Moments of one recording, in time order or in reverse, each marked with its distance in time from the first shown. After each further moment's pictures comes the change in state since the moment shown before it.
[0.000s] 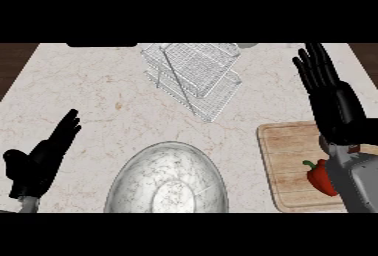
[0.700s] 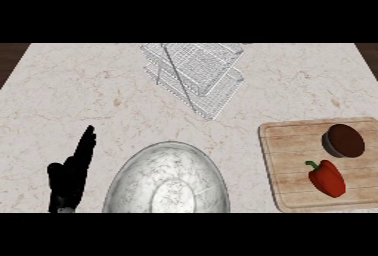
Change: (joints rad) left arm 0.055 -0.195 -0.053 0.087 -0.094 0.171 -0.059; right arm 0.006 -0.330 -0.462 0.507 -0.194 0.301 -0.151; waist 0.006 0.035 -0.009
